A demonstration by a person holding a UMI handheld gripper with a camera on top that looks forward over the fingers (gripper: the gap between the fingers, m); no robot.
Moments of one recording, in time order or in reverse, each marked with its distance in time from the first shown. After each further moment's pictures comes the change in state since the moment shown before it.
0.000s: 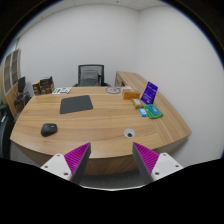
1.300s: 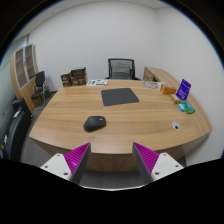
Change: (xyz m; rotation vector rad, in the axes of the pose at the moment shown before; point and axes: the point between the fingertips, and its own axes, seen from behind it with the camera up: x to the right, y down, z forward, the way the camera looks) arm -0.246 0.035 -0.012 -0.050 -0.210 -0.025
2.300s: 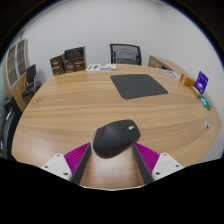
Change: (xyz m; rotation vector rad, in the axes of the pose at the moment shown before) arm -0.100 0.001 0.241 -0.074 0.053 0.032
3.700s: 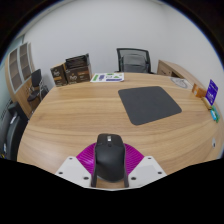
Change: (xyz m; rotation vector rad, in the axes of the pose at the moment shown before) arm -0.018 -0.086 0.045 0.034 -0.096 -0.009
